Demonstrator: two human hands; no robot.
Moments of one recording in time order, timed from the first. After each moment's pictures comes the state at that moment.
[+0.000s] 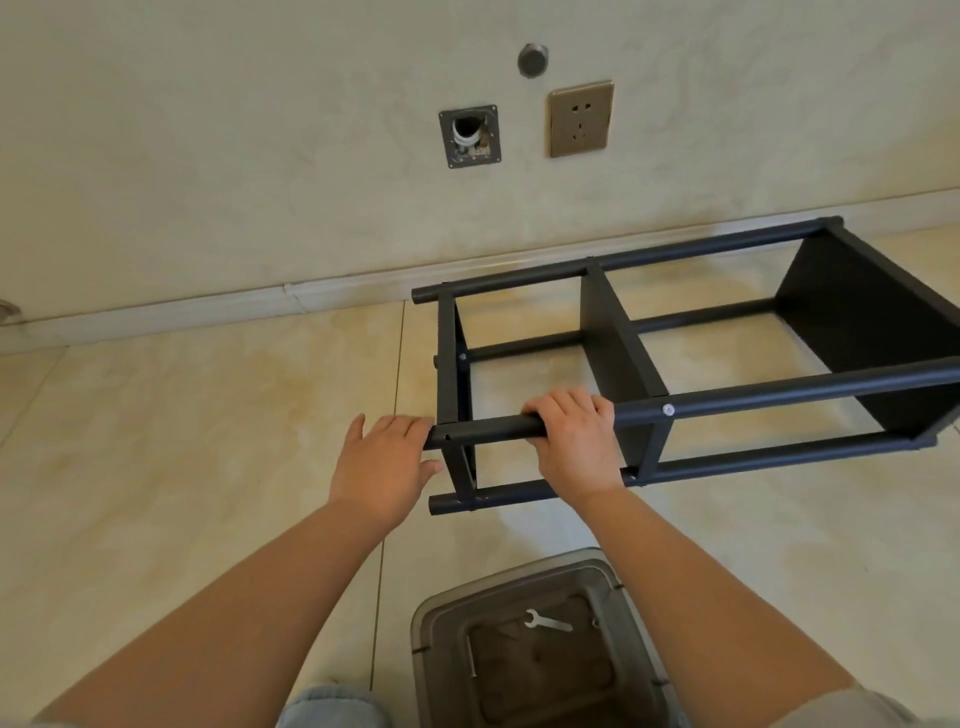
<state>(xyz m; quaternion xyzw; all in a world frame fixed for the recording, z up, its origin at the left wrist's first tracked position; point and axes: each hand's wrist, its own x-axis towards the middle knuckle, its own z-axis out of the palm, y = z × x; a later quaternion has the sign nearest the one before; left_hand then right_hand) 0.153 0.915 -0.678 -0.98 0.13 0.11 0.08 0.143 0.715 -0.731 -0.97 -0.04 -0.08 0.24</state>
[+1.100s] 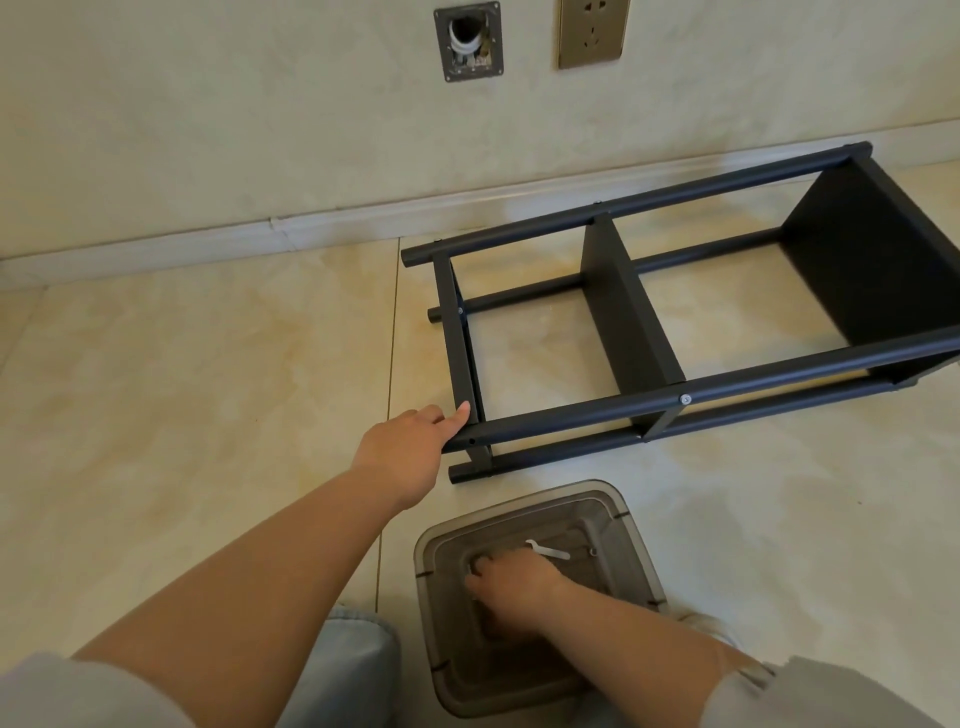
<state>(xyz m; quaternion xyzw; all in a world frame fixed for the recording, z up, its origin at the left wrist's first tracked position) 0.125 0.918 -0.718 -0.95 0.19 0.21 0.09 0.021 0.788 -0.815 -0.85 -0.39 0.36 0.06</state>
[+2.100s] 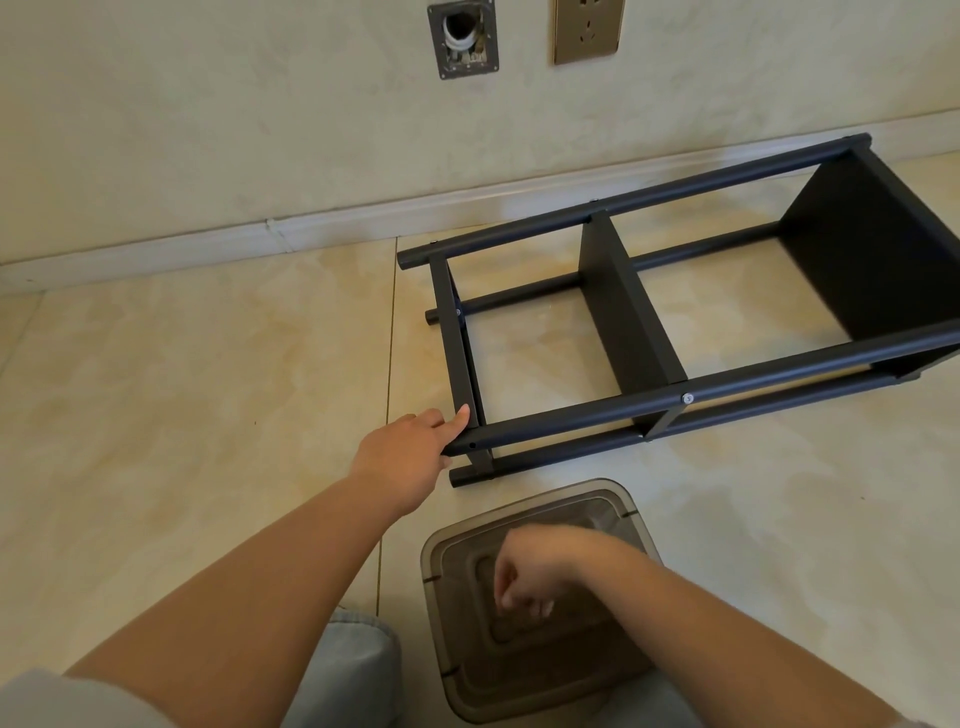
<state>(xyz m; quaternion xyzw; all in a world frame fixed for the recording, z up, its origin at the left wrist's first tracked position) 0.123 0.918 -0.720 -0.96 0.20 0.20 0.06 0.046 0.759 -0.759 -0.76 -0.15 0.55 0.29</state>
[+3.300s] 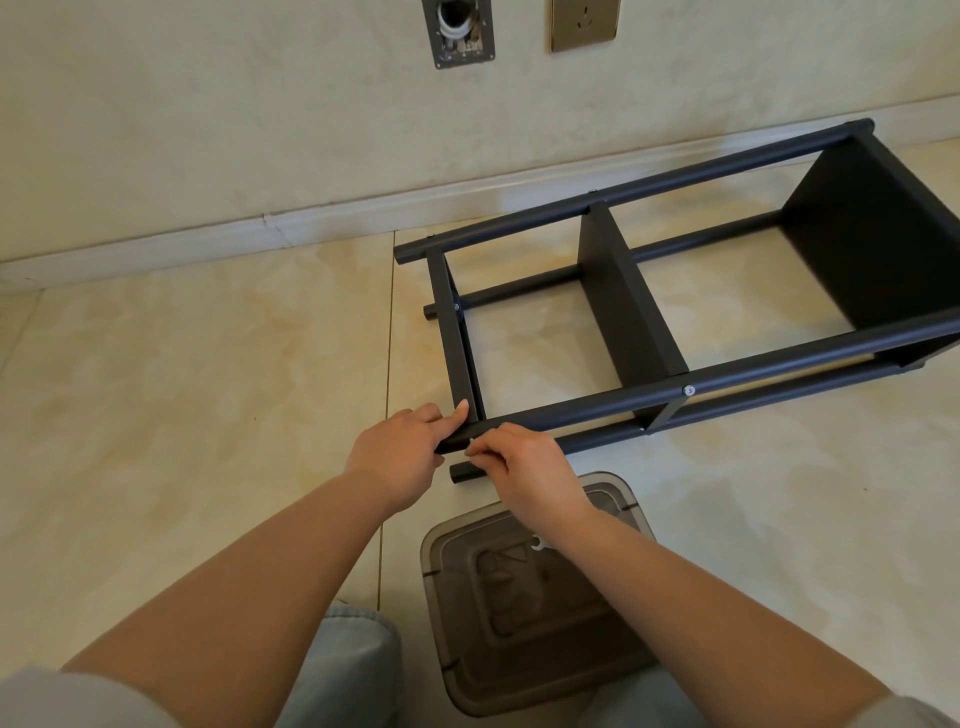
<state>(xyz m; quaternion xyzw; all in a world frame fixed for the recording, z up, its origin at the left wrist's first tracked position) 0.122 0.924 -0.727 -0.96 0.20 0.19 0.03 0.072 0.767 -0.746 -0.88 -0.07 0.07 0.46</state>
